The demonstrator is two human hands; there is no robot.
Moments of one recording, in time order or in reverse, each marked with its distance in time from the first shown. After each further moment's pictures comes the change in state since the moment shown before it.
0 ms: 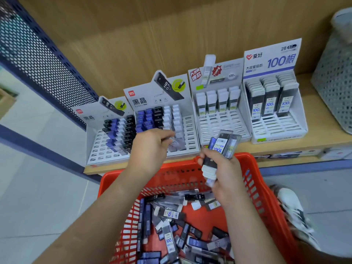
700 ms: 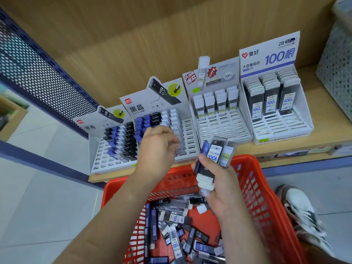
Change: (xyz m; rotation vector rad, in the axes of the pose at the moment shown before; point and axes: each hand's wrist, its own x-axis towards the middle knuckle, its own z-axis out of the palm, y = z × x) left_hand 0.017 0.006 0.020 0.119 0.036 0.087; right_hand -0.010 0.002 0.002 0.192 -0.052 0.085
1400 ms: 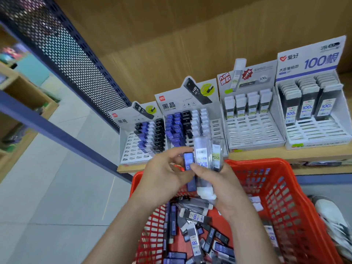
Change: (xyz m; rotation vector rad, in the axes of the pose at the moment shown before) left_hand -0.067 -0.006 -0.068 -0.613 -0.226 -0.330; right_hand -0.024 0.023 0.038 -0.288 -0.335 -0.049
